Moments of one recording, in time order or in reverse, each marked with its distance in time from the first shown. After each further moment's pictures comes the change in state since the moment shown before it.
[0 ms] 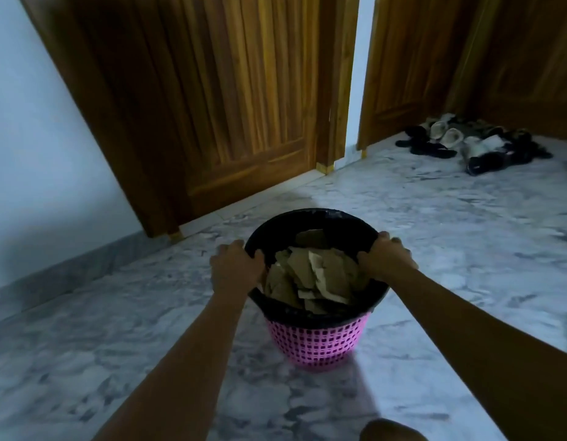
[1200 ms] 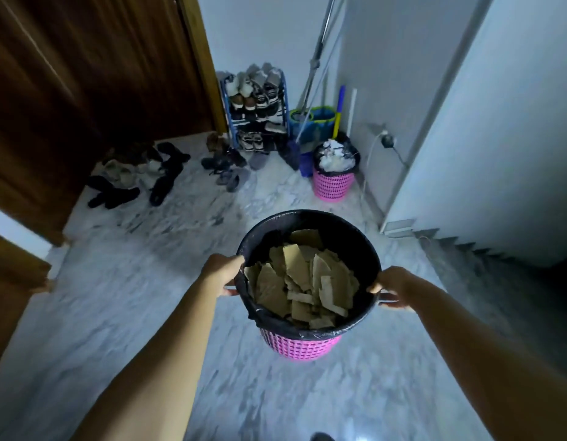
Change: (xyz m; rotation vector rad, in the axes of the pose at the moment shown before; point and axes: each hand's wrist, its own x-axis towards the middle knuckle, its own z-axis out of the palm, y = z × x) left_hand -0.464 0.697 -0.185 -0.023 -1.124 0.129; right_hand -0.534 0.322 -0.686 1.006 0.209 1.140
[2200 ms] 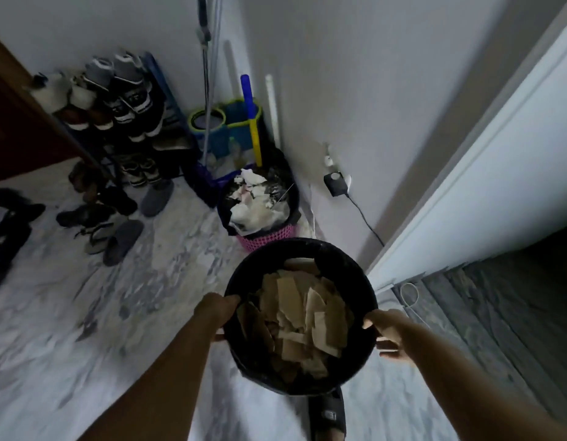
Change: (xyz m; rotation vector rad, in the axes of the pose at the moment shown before) left_hand 0.540 0.334 0.453 0.301 -0.136 -0.171; right_hand 0.623 -0.206 -0.248 0.203 0.043 0.311
